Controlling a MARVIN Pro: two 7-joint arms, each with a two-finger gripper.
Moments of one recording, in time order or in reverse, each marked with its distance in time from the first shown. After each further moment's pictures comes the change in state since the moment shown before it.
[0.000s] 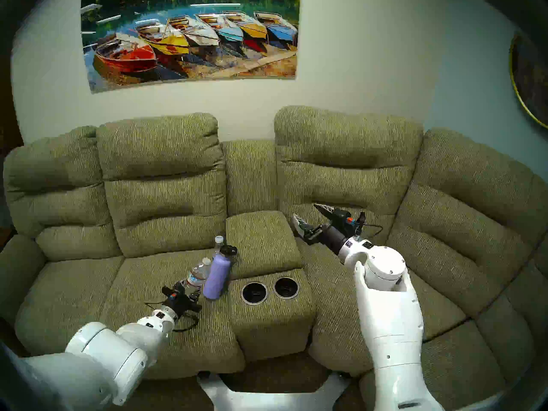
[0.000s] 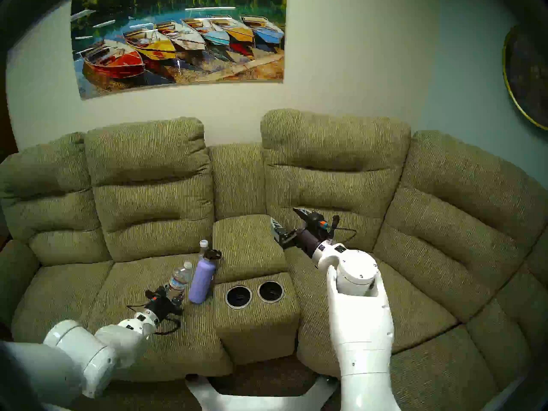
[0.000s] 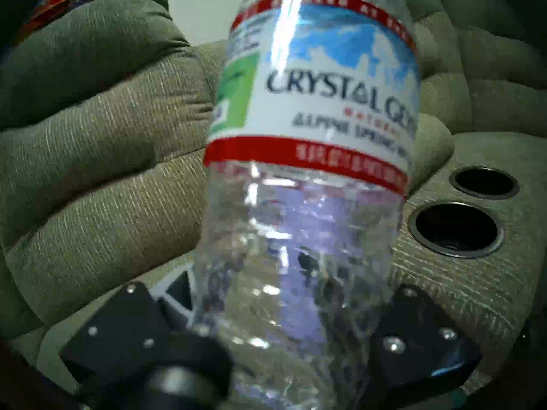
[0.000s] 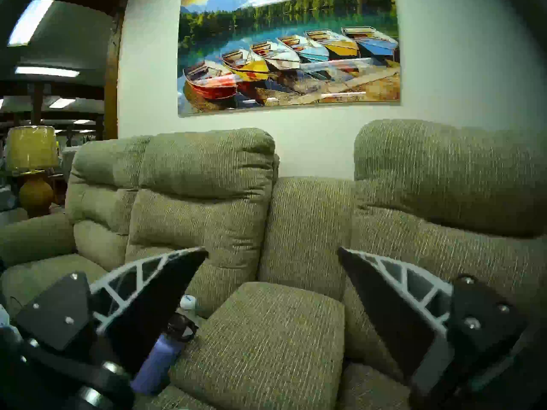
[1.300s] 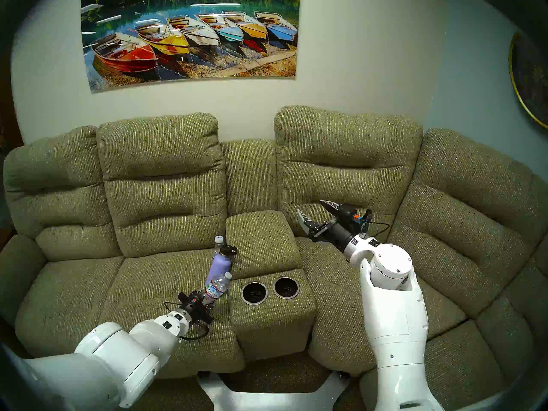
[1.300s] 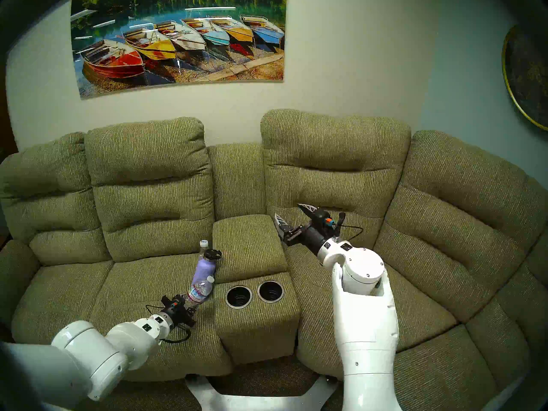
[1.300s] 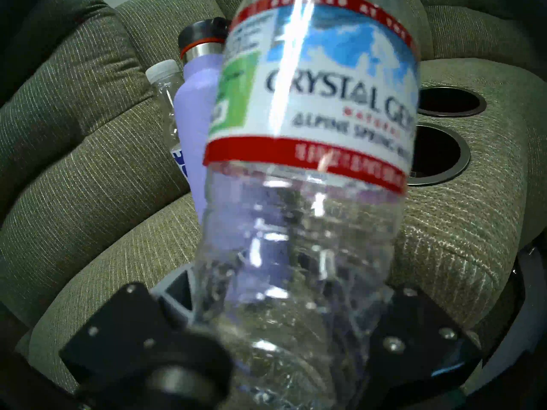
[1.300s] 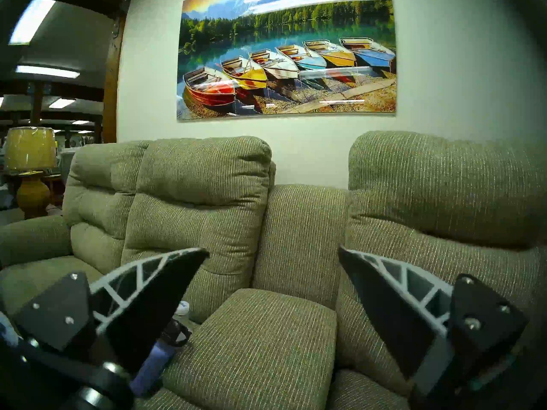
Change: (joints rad) left arm -0.027 -0.052 0.131 -0.007 0.155 0.202 0.130; right arm -0.003 -0.002 0.025 -0.035 -0.003 0.000 0.024
